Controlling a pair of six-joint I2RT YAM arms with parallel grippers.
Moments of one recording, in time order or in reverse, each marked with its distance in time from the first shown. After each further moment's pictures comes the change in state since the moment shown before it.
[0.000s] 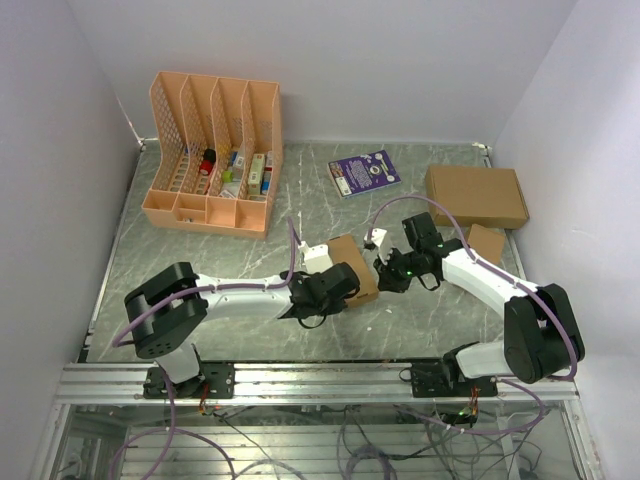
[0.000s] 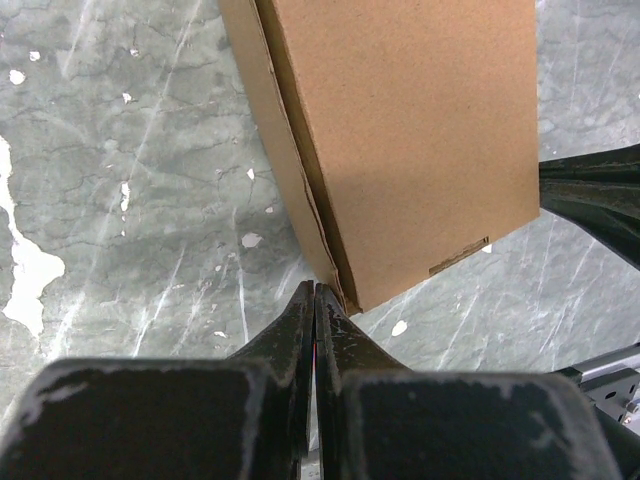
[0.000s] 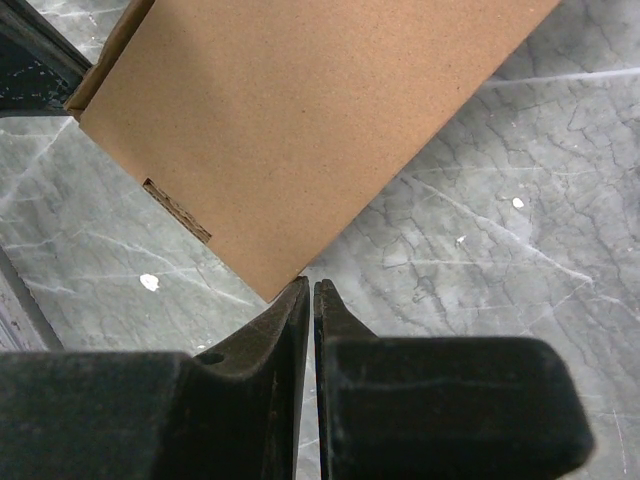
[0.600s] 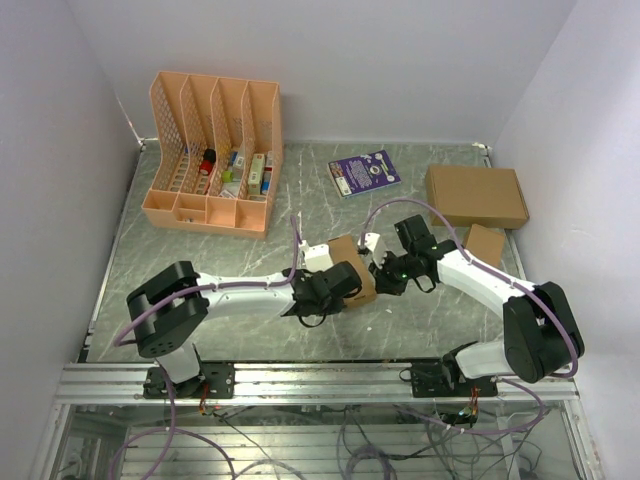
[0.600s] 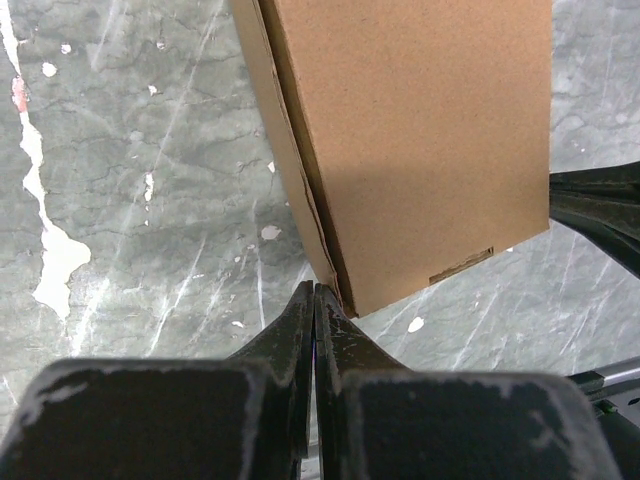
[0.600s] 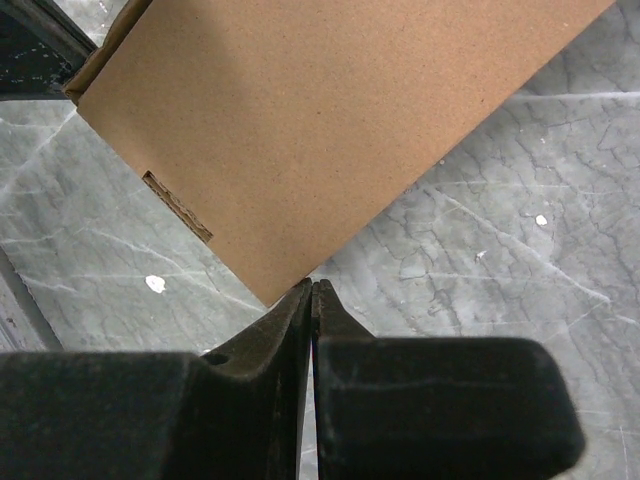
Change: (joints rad) left arm -0.002 0.006 0.036 -0.077 0.000 0.000; right arm 0.057 0.008 0.000 0.001 0.036 0.000
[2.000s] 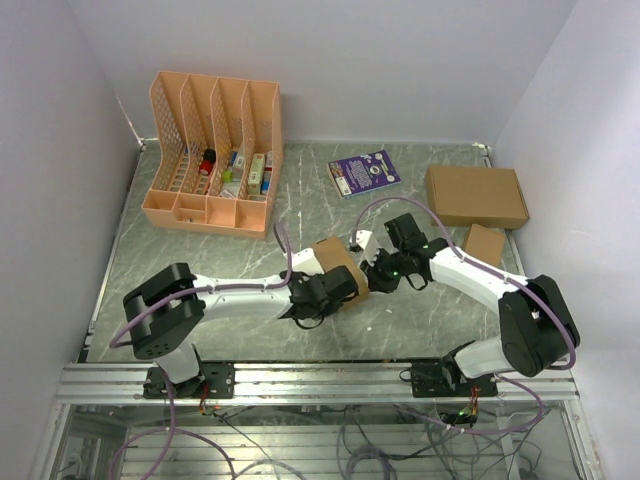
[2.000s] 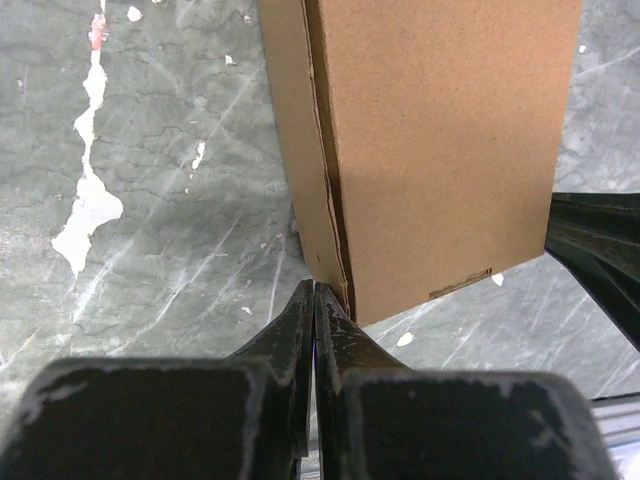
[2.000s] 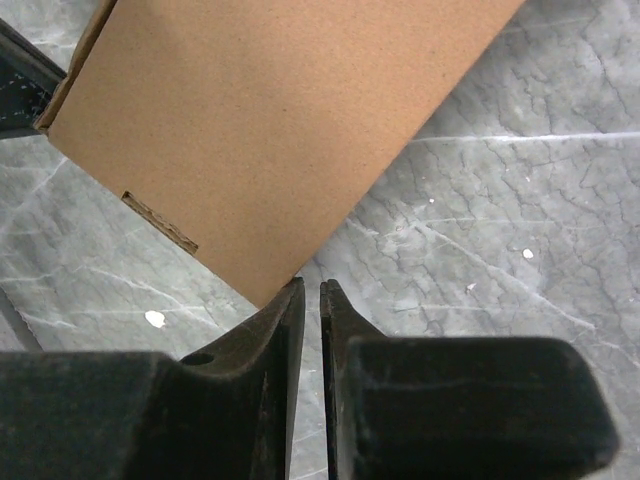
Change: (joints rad) left arm -0.007 -0.007 -0.003 -0.085 -0.049 -0.246; right arm 0.072 0.039 0.035 0.042 0.062 0.065
